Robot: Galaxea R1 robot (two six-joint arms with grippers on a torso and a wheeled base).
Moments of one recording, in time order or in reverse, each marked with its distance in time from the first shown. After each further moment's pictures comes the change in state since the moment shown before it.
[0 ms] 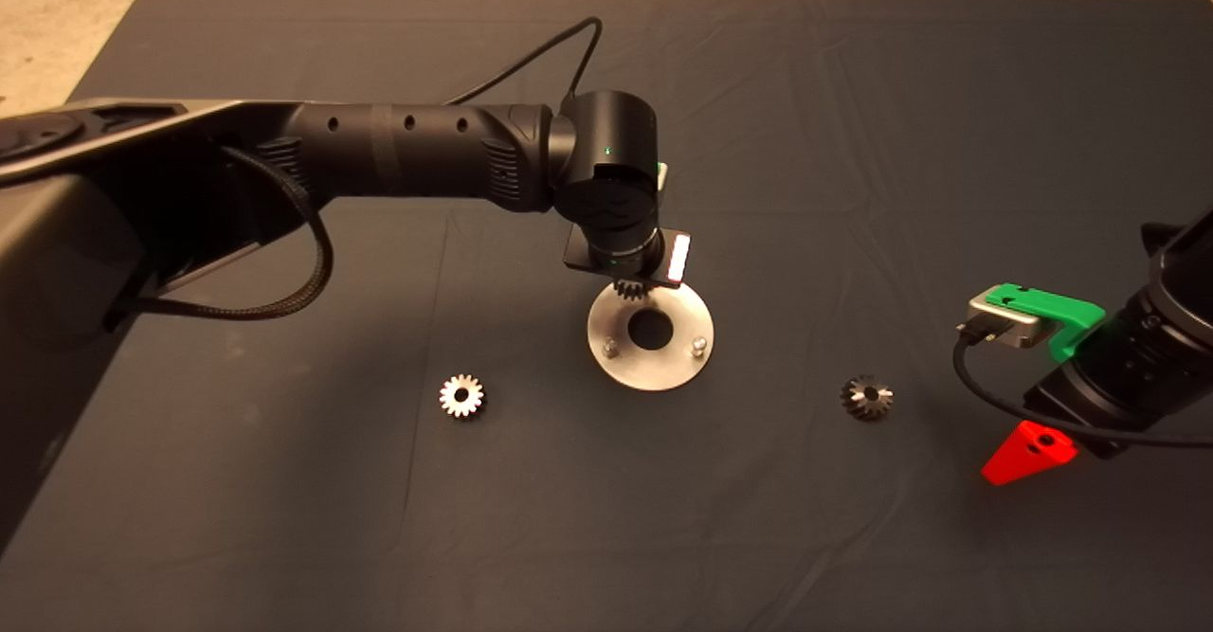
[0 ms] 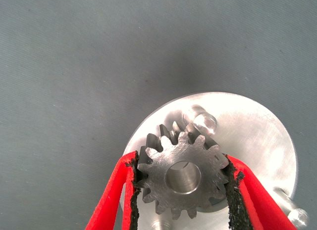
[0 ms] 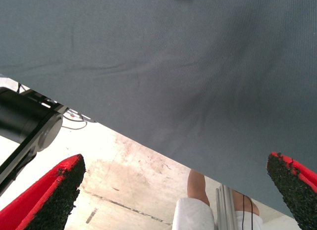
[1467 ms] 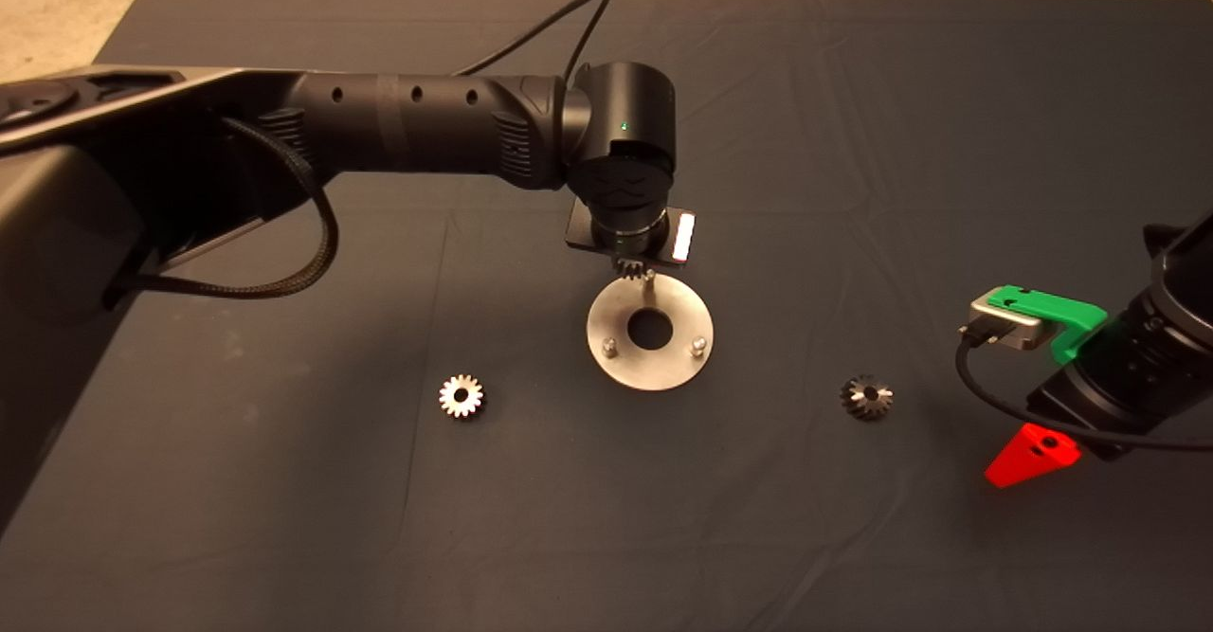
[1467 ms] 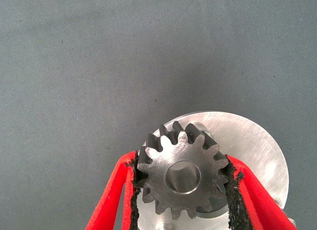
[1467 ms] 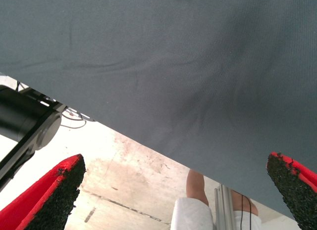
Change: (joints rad) left arm -0.040 0.025 -0.005 0.000 0.040 -0.031; right arm -0.003 -0.005 0.000 0.000 0.000 -0.016
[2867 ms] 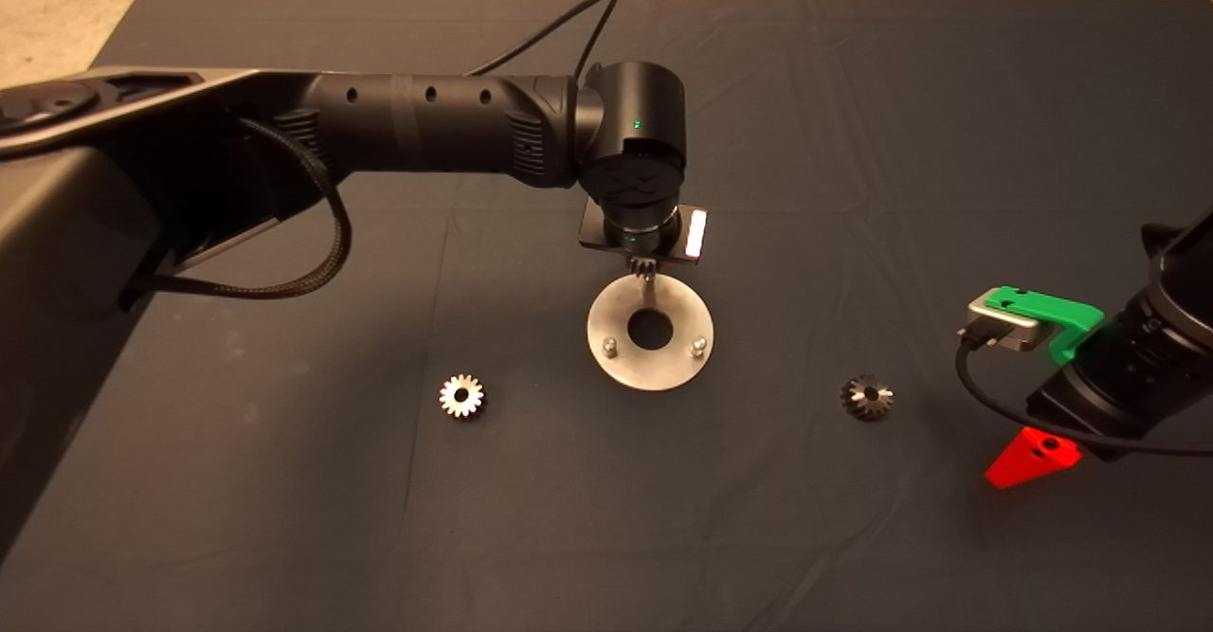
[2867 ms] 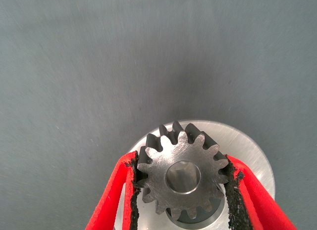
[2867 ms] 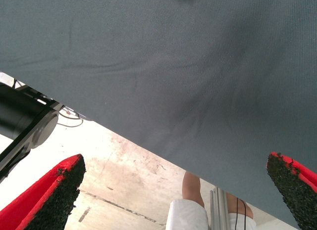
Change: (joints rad) left arm 0.018 0.019 -0.041 0.001 -0.044 -0.006; right arm -0.006 0.000 -0.003 -0.009 0.000 -0.028
